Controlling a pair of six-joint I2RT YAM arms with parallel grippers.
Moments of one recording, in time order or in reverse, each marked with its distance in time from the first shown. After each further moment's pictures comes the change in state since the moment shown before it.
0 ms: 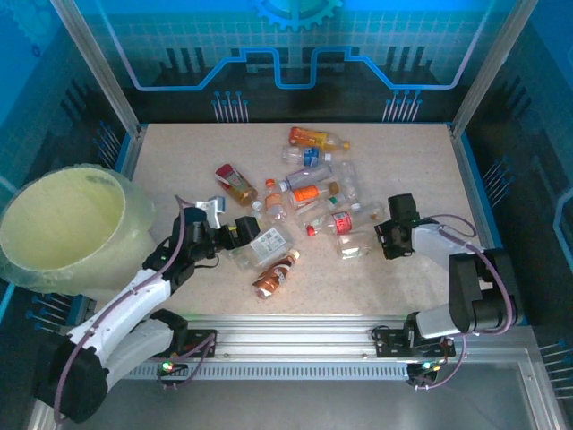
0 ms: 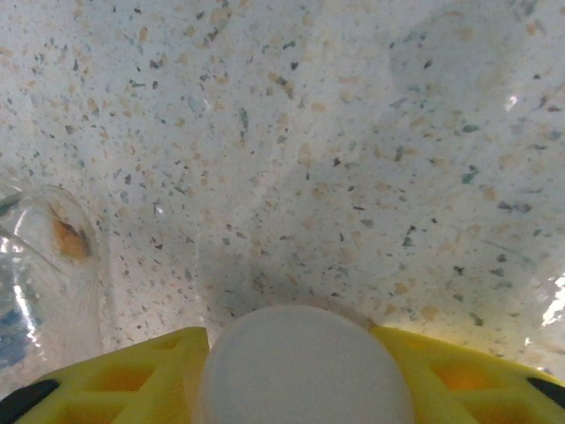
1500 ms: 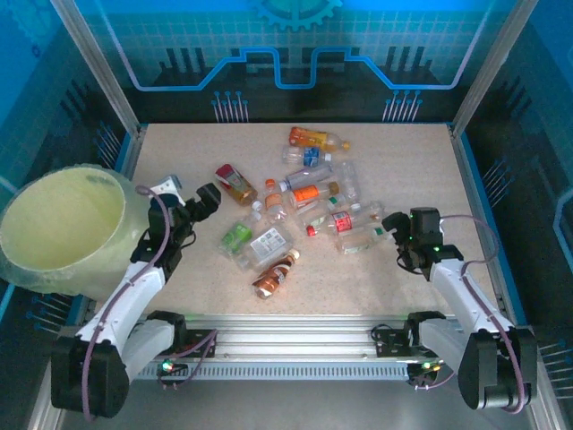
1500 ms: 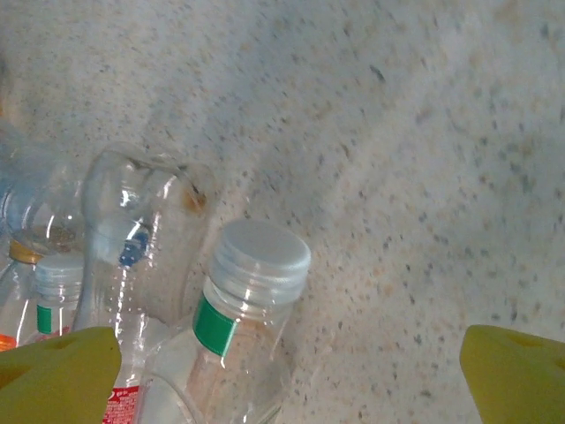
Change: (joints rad) left arm 0.283 0.022 0.036 0.106 -0.270 0.036; right arm -0.075 -0.435 -0.140 -0.039 -0.010 -0.251
